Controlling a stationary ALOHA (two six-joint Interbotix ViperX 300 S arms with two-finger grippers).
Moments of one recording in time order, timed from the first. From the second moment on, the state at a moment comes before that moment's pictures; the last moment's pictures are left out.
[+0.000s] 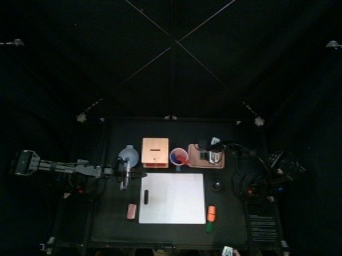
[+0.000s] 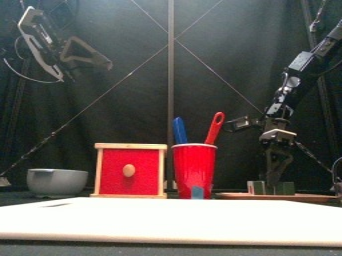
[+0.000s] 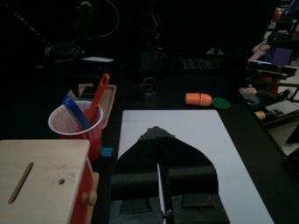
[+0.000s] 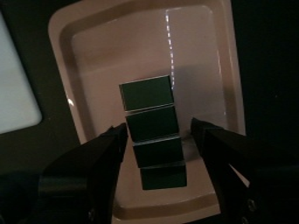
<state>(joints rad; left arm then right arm) 0.00 -0.62 1.14 -0.01 -0.39 0.00 -0.75 -0.13 0.86 0.32 0.49 -0.77</state>
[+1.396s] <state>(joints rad) 0.00 -0.62 1.14 -0.01 -0.39 0.00 -0.41 -0.48 0.86 -0.01 0.64 0.54</state>
